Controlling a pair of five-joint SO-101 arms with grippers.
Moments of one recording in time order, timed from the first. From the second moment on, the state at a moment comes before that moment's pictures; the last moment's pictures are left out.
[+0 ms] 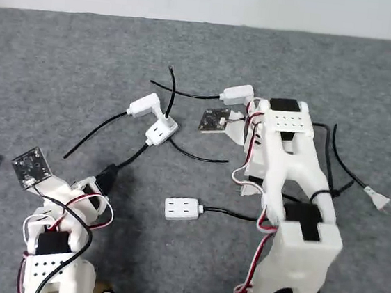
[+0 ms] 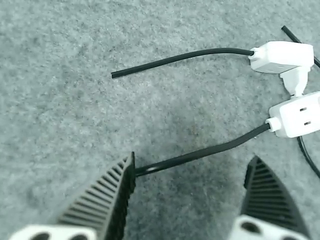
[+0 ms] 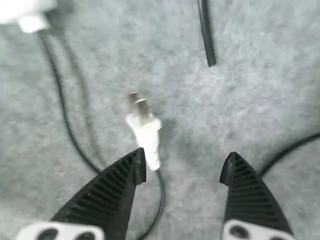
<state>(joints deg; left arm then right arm) -15.1 -75.4 95.4 41.3 29.9 -7.4 17.1 -1.2 85.0 72.6</state>
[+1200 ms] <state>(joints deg) -15.1 -75.4 95.4 41.3 29.9 -7.1 10.5 17.3 68.3 74.8</state>
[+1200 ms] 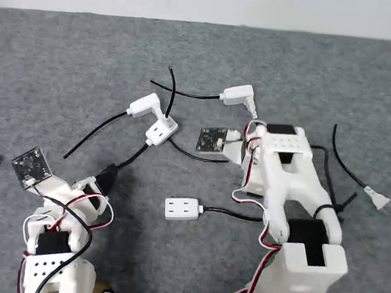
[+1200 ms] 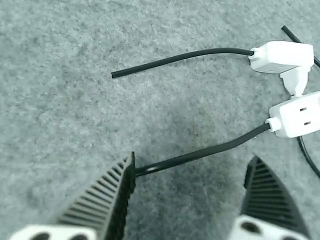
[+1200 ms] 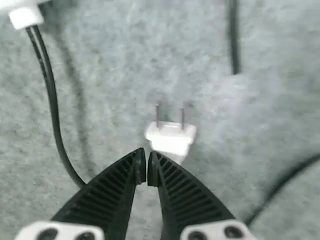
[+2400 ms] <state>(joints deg) -15.1 -75.4 95.4 41.3 29.9 -8.6 17.6 13.5 61.5 72.3</state>
